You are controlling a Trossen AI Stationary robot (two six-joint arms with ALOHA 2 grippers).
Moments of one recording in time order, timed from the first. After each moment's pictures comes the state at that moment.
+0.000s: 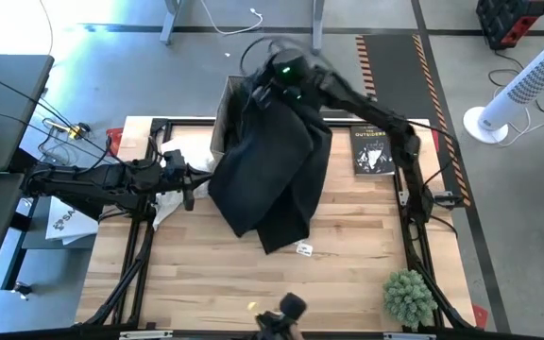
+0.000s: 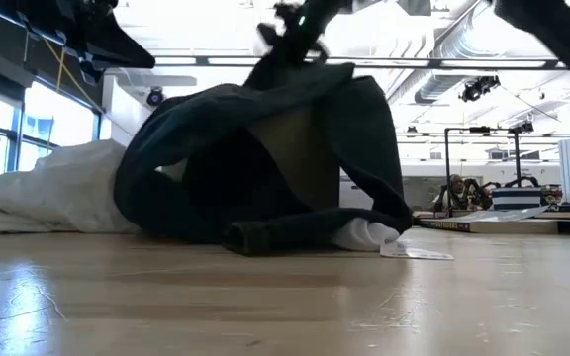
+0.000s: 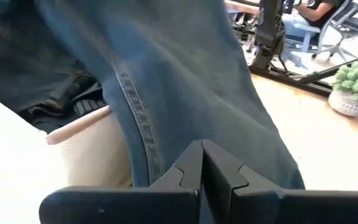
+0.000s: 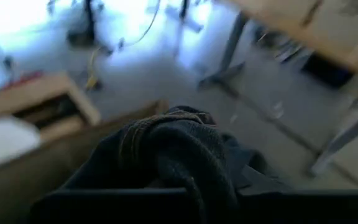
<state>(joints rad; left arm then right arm) -0.06 0.56 0.53 -0.31 -0.39 -0.29 -0.45 2.12 2.30 -0.67 0.32 -0.03</state>
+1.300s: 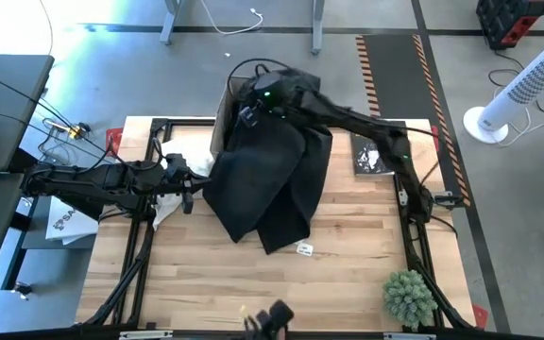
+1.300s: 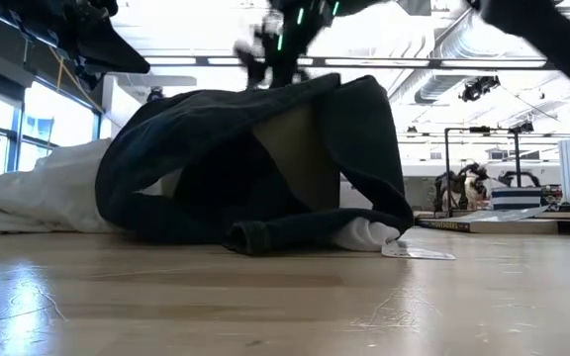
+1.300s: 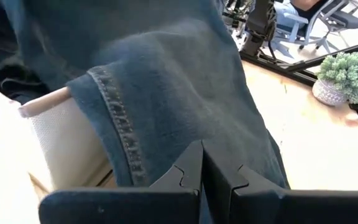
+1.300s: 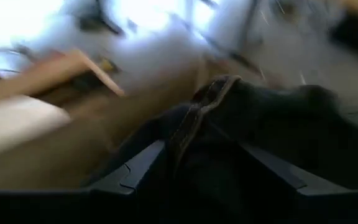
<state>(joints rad) -0.06 0.56 0.53 -0.37 -0.33 -0.37 -0.40 2.20 2.21 -0.59 0.36 0.14</state>
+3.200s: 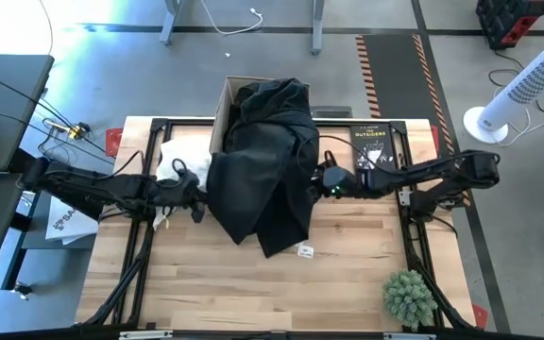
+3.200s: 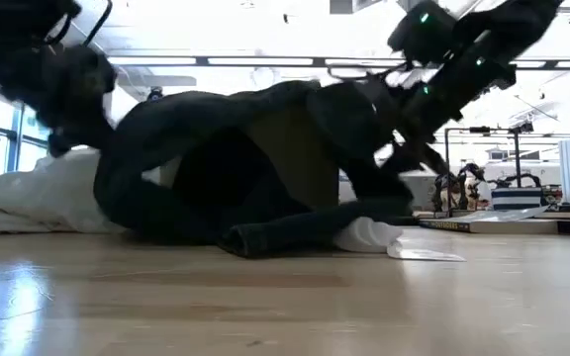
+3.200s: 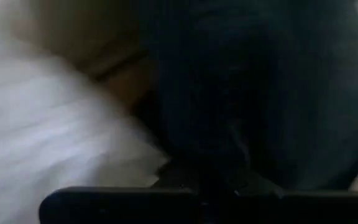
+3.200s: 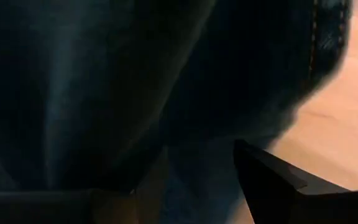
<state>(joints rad) -0.12 0.66 0.31 -0.28 -0.32 -0.70 -0.08 1.43 0.63 0.11 0.25 0.82</state>
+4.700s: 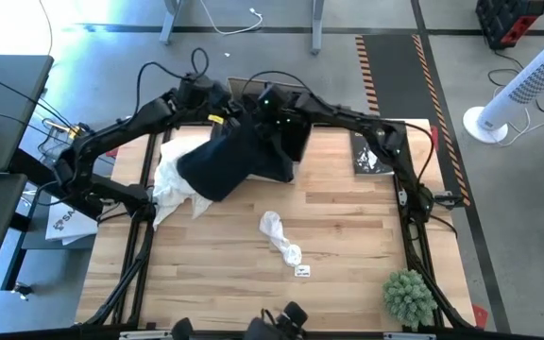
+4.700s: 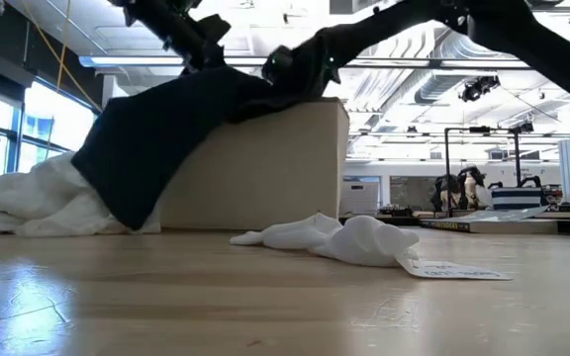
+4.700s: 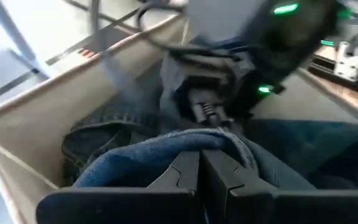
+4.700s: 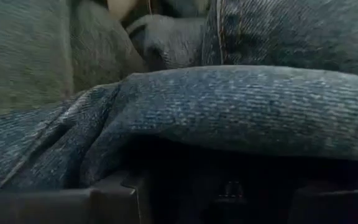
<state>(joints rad) 0.64 1.34 1.23 -0.42 0.08 0.01 -0.48 2.30 2.07 -0.82 0.08 0.26</state>
